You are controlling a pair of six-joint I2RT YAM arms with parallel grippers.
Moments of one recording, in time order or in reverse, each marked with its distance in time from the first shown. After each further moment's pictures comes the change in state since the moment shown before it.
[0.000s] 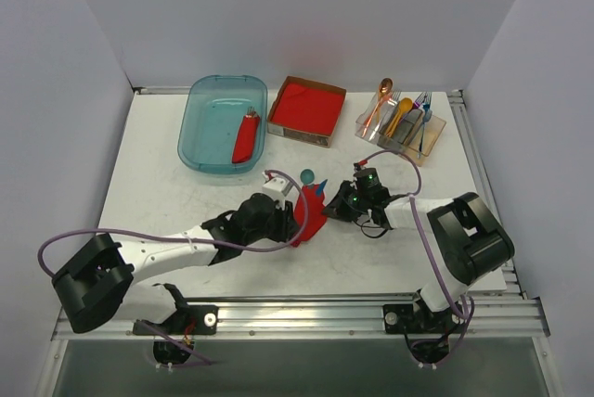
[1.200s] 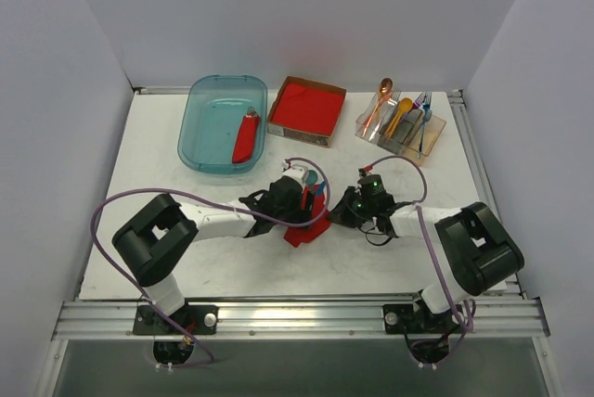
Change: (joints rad) left arm 0.064 0.410 0.294 -0.094 -0.085 0.026; right arm 0.009 -0.077 -0.078 0.002 0.023 0.012
